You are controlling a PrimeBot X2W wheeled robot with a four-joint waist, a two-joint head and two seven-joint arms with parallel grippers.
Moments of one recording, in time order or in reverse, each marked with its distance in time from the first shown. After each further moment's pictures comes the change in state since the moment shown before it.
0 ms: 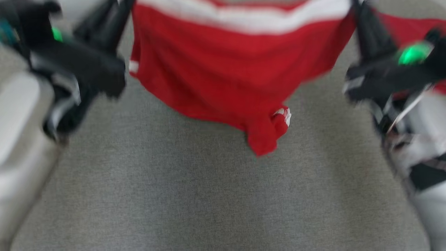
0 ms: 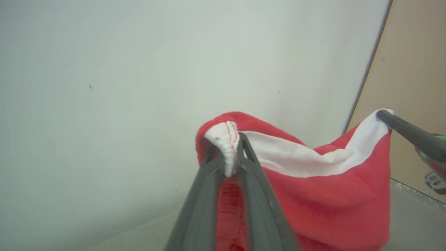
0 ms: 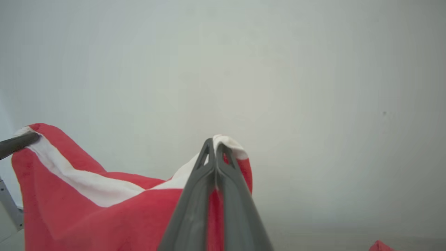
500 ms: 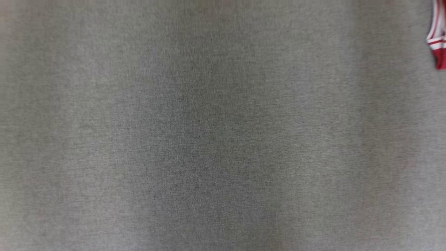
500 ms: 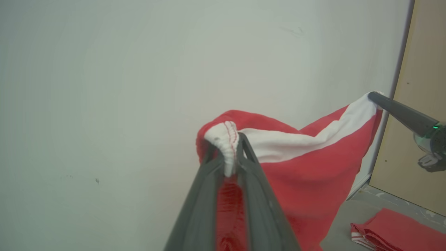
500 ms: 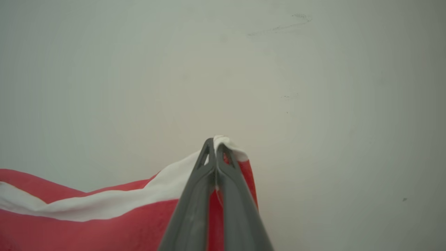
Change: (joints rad) left arm -0.757 -0.076 -0.148 0.305 -0.125 -0.001 0.023; right arm -0.835 -0.016 -0.063 0.363 0.081 0.000 0.134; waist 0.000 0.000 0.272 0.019
